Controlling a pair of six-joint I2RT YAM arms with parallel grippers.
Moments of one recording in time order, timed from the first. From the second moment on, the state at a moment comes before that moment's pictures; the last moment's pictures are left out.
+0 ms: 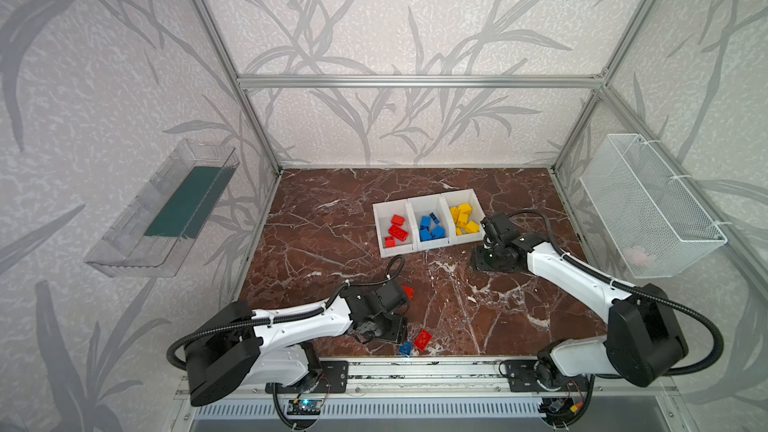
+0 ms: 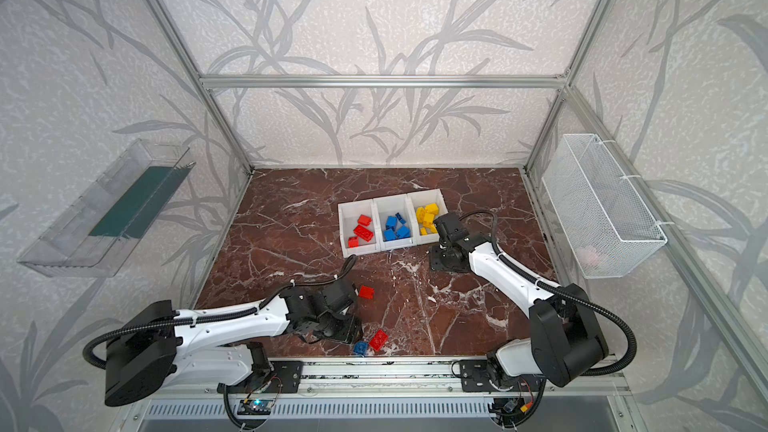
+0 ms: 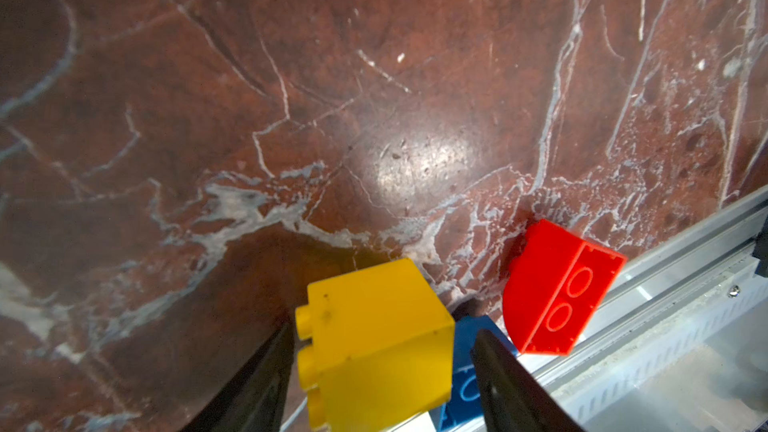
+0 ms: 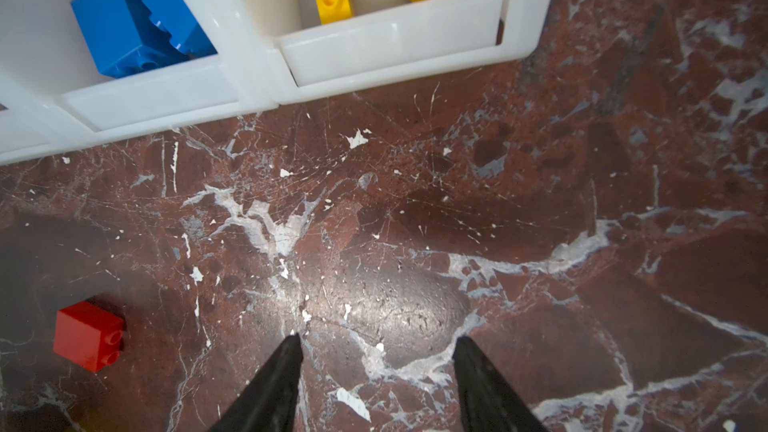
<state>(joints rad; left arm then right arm) -1.02 1.26 0.57 -0.56 0.18 -0.83 0.44 1.40 0.89 -0.66 -0.02 0.44</state>
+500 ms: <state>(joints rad) -1.01 1.25 0.60 -0.58 0.12 -0.78 0.44 1.39 0.89 -0.66 -0.02 0.47</state>
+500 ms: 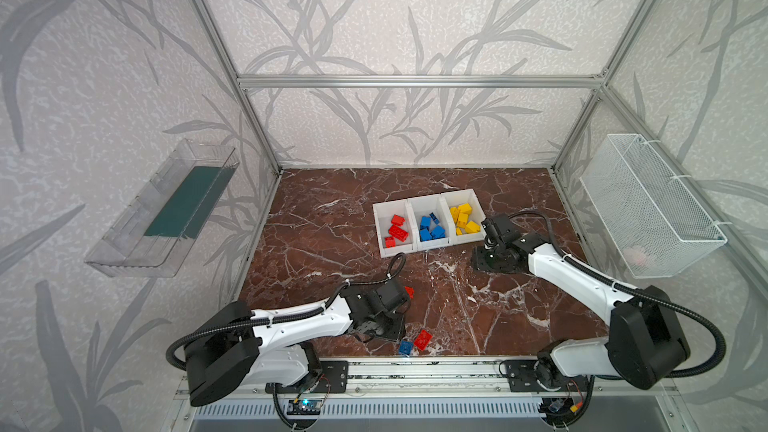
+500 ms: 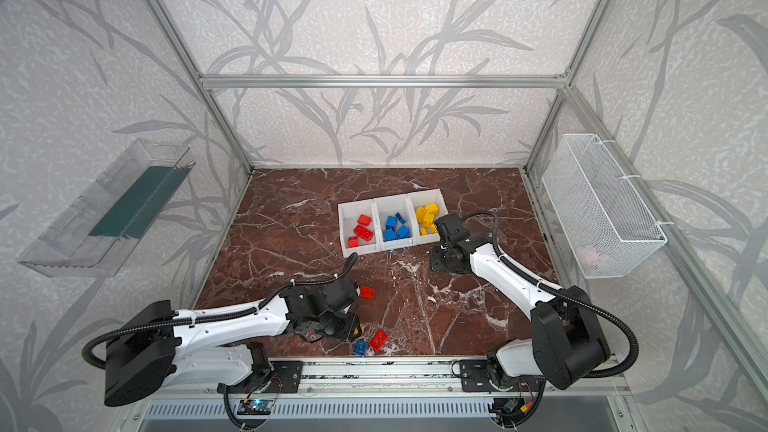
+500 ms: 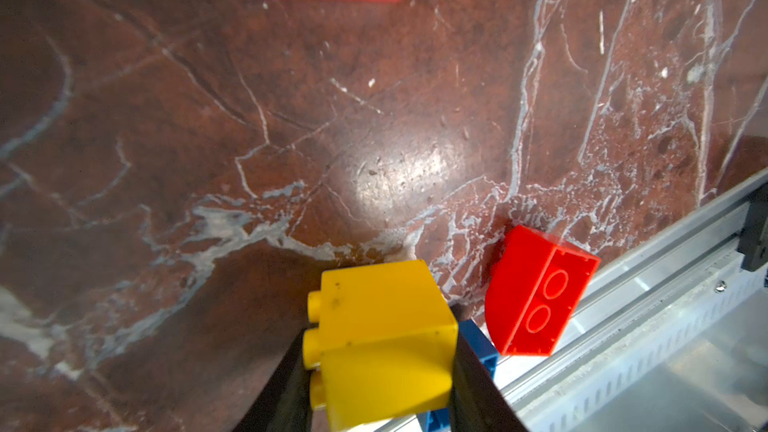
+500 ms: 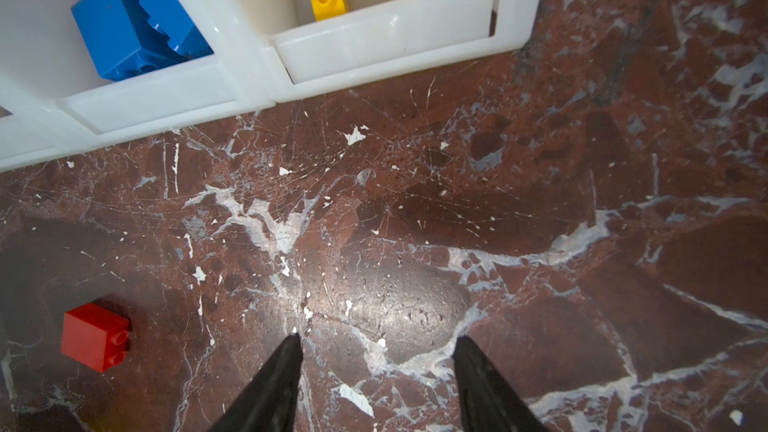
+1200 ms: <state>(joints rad) -0.58 1.58 1.20 -0.51 0.05 -0.42 0.45 1.28 0.89 -0.71 0.00 0.49</state>
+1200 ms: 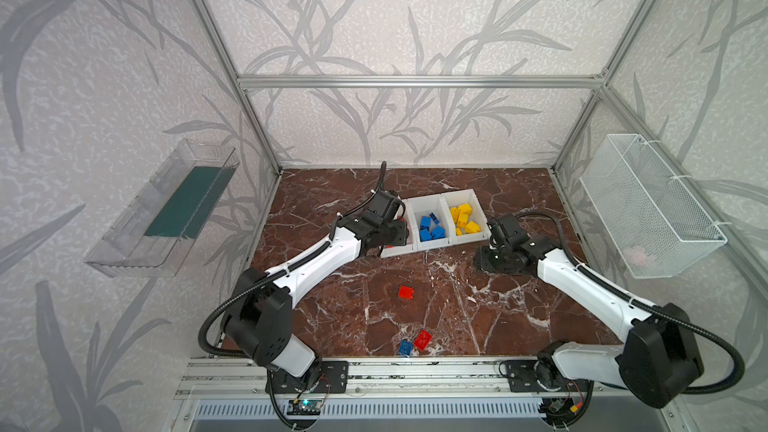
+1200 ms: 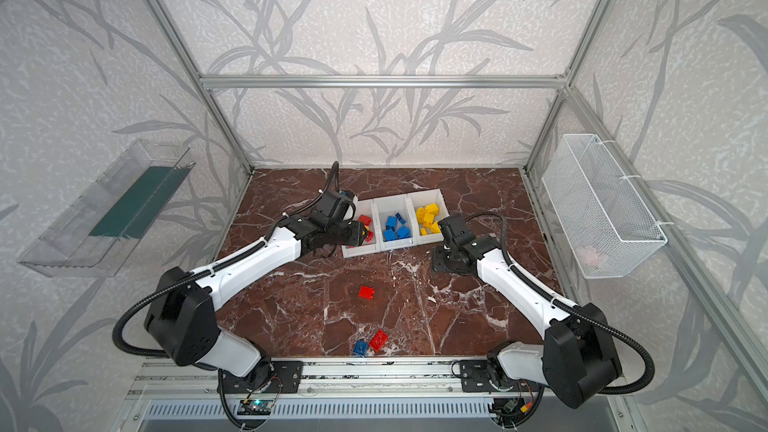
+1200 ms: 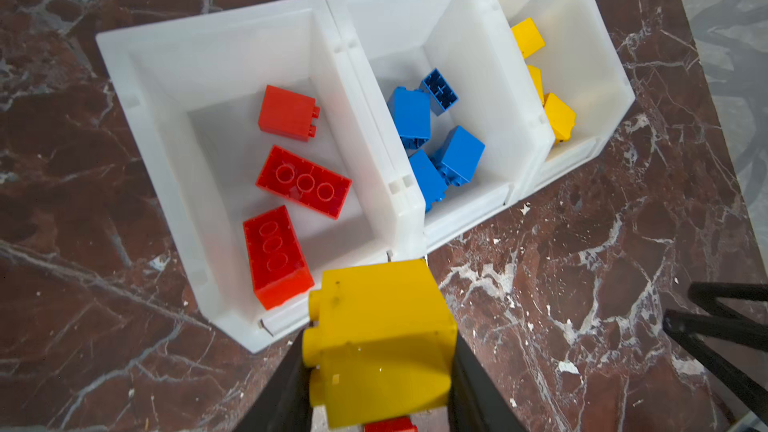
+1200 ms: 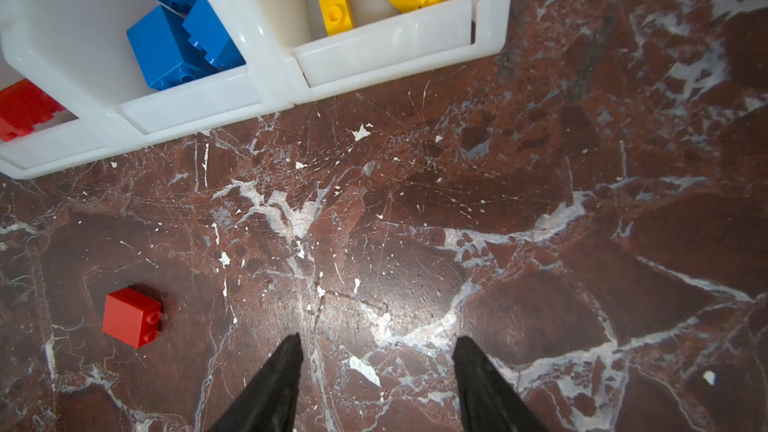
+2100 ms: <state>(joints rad) -0.66 2.30 2.03 -0.42 0.31 -0.42 0.45 0.97 0.69 -0.76 0.04 0.59</state>
